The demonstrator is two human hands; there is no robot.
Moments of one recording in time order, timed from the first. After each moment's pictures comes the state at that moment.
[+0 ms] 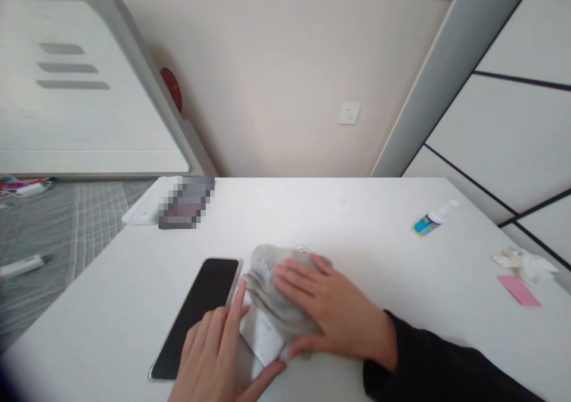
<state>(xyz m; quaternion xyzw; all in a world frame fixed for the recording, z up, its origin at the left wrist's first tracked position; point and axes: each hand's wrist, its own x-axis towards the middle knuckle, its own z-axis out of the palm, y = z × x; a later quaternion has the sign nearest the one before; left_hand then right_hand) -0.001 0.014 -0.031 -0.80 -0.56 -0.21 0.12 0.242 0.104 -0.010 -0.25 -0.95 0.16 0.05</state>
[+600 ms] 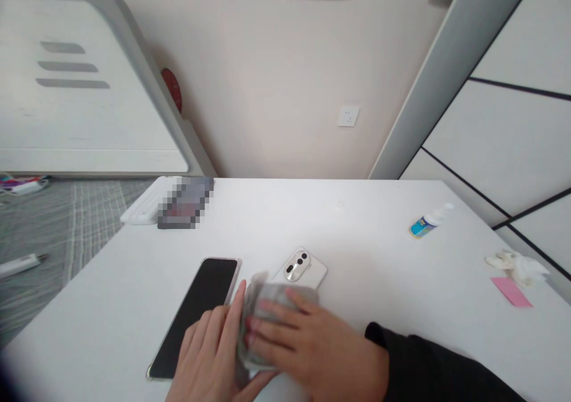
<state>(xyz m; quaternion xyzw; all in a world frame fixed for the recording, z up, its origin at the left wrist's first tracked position) -0.003 0.011 -0.032 -0.80 -0.56 -0.20 0.12 0.237 0.094 -0.004 -0.15 -0.97 0.20 0.05</state>
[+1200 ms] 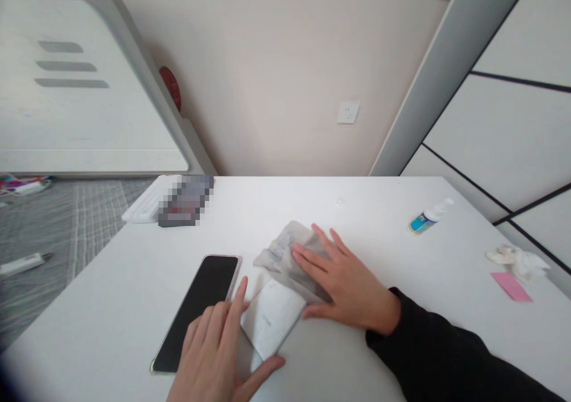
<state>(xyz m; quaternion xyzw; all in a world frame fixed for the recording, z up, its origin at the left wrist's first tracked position) -0.002 0.011 -0.033 -0.79 -0.57 -0.19 0.09 0.247 0.108 -0.008 -0.30 -0.94 0.12 0.09</state>
